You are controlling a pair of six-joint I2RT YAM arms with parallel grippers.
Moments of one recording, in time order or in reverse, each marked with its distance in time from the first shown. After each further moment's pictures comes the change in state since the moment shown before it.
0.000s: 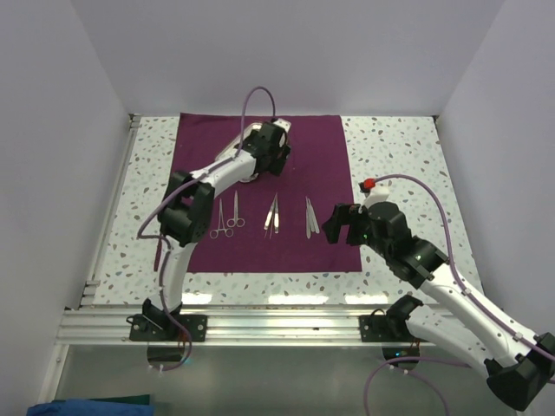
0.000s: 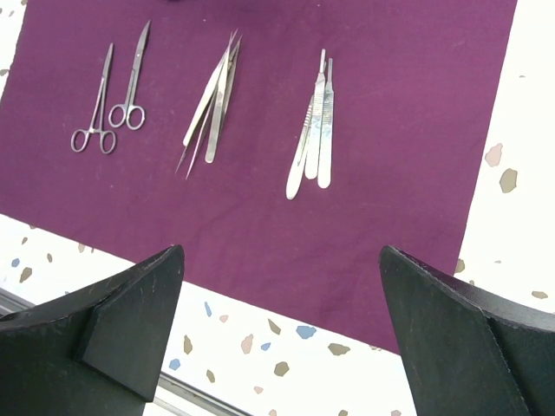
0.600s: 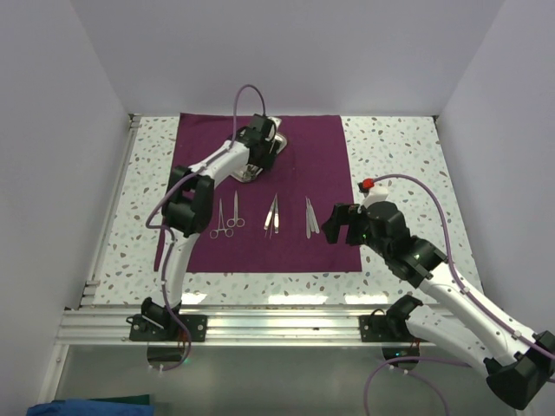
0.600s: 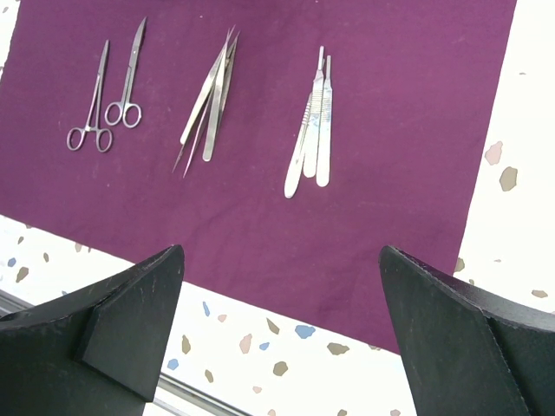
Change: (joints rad) left arm 0.085 0.179 0.228 -0.115 0.113 0.010; right arm 0.000 0.010 0.000 0.000 0.002 0.000
